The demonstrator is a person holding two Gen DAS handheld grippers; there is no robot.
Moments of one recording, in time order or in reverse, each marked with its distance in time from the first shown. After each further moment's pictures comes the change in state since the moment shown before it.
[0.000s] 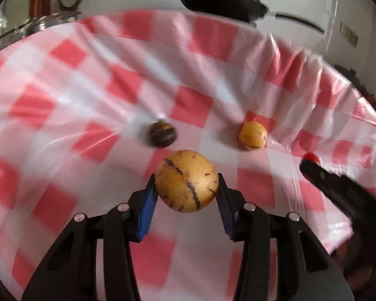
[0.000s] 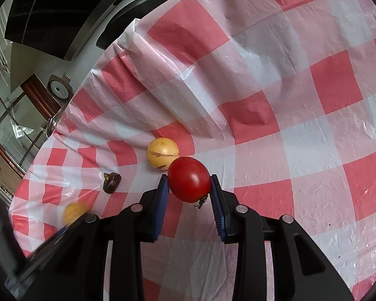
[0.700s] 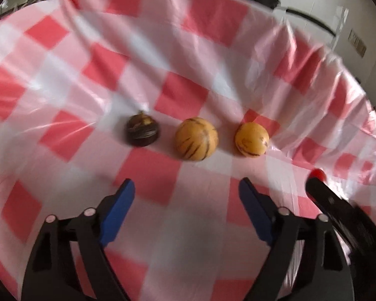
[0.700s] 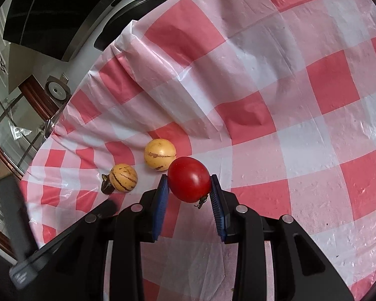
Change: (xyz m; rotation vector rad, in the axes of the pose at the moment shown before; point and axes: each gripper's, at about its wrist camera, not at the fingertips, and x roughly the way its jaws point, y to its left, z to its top) left arm 0.062 -0.030 0.025 -0.059 0.108 -0.035; right arm 0.003 0.001 0.003 0.002 -0.003 -0.008
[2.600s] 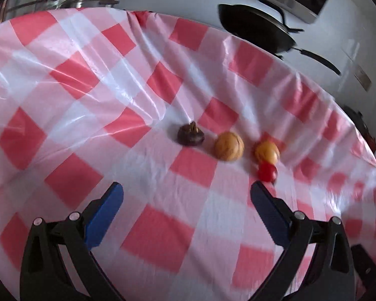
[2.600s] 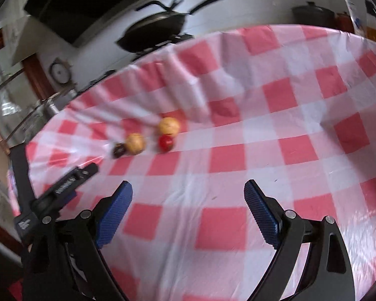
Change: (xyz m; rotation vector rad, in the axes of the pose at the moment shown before) left arm -0.067 0.052 -0.040 -0.154 -0.174 0.018; right arm -0.107 0.030 -0.065 -0.129 -0.054 -0.152
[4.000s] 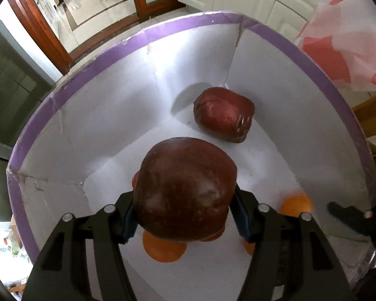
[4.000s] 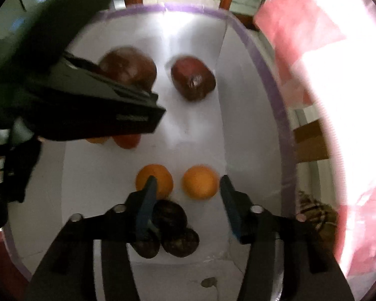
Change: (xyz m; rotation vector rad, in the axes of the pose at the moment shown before) left arm -0.233 0.478 -0.277 -0.277 0.493 0.524; right arm -0.061 0.403 -0.474 -1.308 0.625 0.429
